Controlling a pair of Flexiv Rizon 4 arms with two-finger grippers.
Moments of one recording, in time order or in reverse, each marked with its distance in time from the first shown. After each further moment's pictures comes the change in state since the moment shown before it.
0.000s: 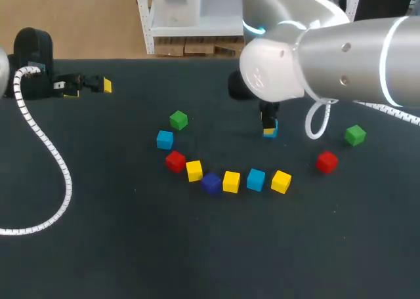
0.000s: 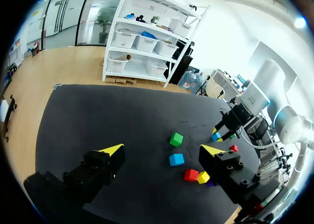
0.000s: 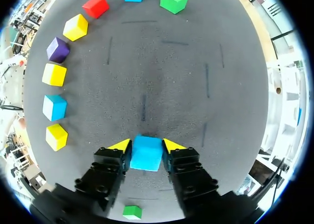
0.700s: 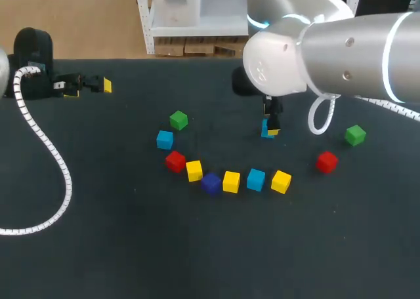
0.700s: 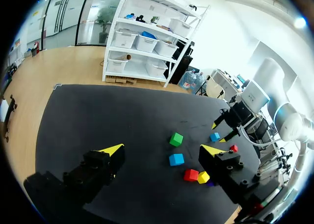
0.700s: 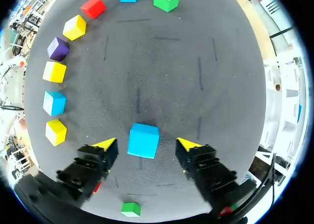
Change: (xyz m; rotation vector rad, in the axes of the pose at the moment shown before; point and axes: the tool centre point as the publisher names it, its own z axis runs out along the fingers) left arm 0.000 0.000 0.000 0.000 0.000 0.000; right arm 0.008 -0.005 -0.004 0.001 0.004 0.019
